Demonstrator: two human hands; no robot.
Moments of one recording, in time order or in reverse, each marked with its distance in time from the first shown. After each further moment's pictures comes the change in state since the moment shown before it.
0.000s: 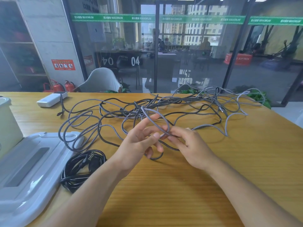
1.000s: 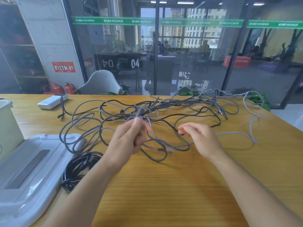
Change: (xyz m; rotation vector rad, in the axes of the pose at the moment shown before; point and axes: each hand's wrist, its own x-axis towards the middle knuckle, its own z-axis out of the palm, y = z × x) left_hand -0.004 0.019 -0.012 0.147 0.210 0.069; right_hand 0.005 0.010 -0.025 0.047 0.210 0.397
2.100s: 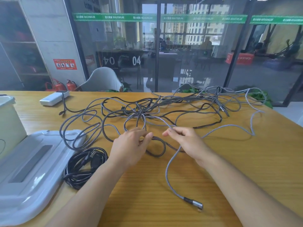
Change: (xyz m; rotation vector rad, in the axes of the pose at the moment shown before) left_hand 0.008 -0.046 -0.003 1.088 -0.010 -0.041; right_hand -0.003 -0.005 0.033 0.159 -0.238 0.104
